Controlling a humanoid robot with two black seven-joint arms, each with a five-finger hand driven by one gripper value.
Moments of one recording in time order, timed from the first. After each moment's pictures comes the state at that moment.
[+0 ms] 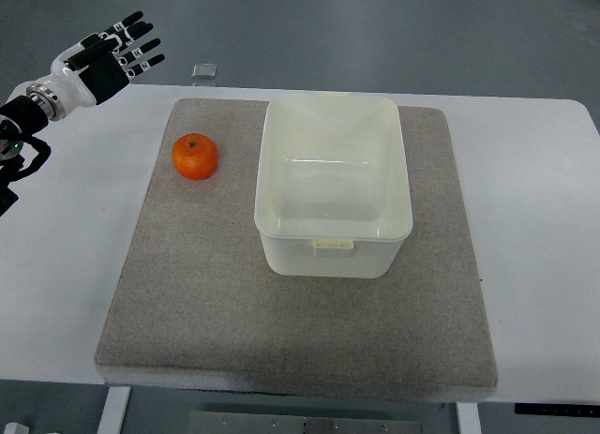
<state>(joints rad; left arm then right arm) -1.02 0.39 -0.53 -0.30 -0.31 -0.61 0.08 0.00 0.00 -0.11 0.16 0.00 -0.09 0.12</state>
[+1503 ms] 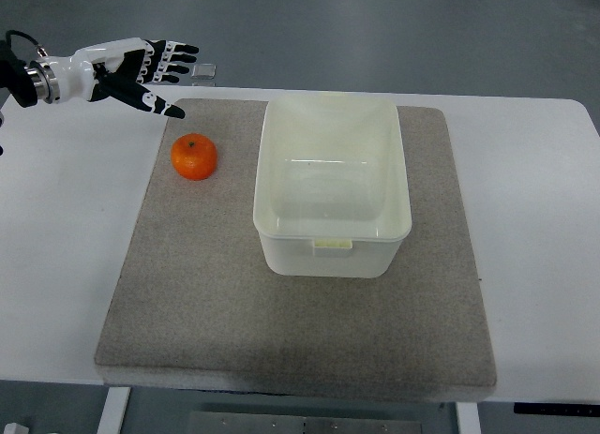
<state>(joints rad) -1.09 0.56 -0.47 -0.64 0.92 -0.61 -0.28 0.00 0.00 -0.11 0.16 0.00 -0.09 0.12</state>
